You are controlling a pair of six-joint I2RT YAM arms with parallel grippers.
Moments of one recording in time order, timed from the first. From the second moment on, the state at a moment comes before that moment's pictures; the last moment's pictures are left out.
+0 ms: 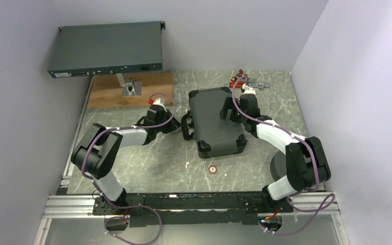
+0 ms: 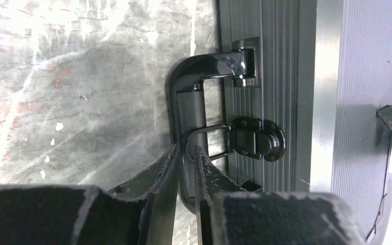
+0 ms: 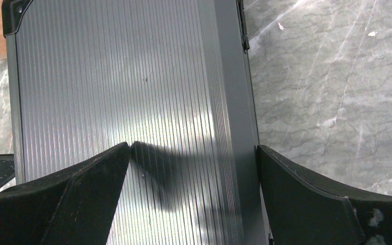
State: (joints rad) left arm -0.47 1.69 0.77 0.33 0.11 -0.83; right arm 0.33 1.50 0.84 0.03 0.04 0.43
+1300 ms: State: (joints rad) left arm -0.54 1.77 0.85 0.20 0.01 -0.70; right arm 0.33 1.50 0.85 0.02 0.03 0.43
